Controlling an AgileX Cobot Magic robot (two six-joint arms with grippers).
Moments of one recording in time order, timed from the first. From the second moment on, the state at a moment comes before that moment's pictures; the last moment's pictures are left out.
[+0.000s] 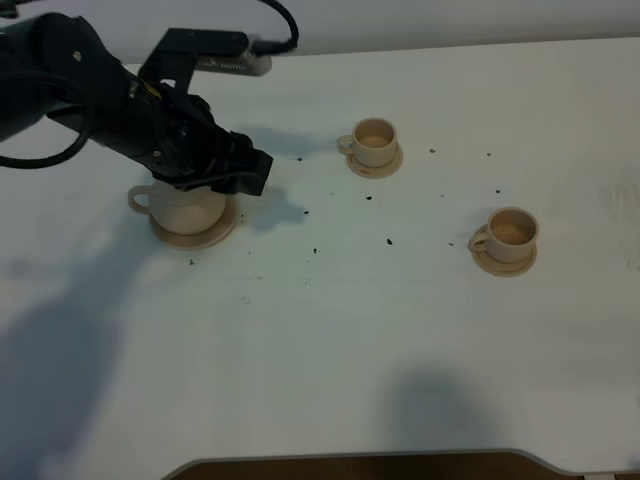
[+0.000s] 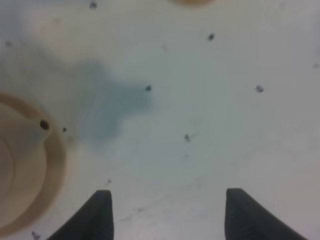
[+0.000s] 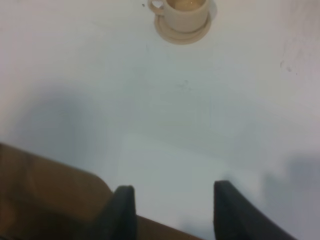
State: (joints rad) left arm -0.34 1.76 -1.24 -0.34 0.66 0.27; right arm 0.26 0.29 -0.49 0.06 1.06 -0.06
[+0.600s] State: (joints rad) left arm -0.34 1.77 -1.25 -0.26 0.63 0.26; right arm 0.02 0.09 -0.49 0.03 1.06 -0.06
